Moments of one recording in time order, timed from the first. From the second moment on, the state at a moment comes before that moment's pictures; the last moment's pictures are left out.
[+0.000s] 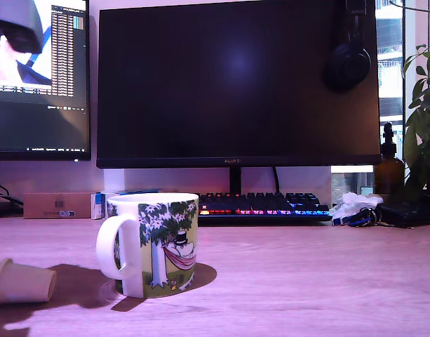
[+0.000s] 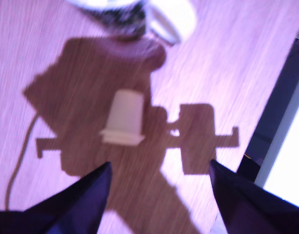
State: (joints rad) arm -0.58 1.12 0.78 -0.93 0.13 0.56
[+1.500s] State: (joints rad) arm -0.61 1.49 0.89 -0.78 0.04 0.65
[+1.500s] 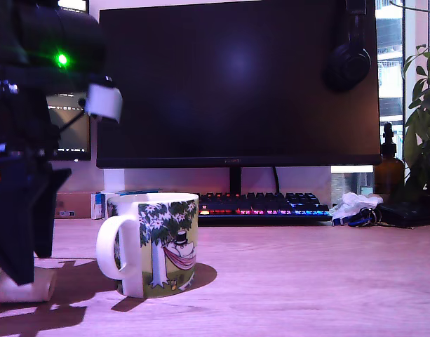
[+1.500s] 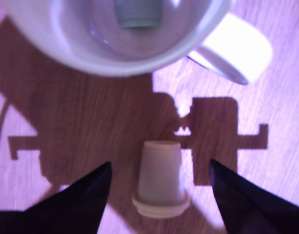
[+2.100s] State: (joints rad) arm -0.60 1.55 0.89 -0.79 0.04 0.66
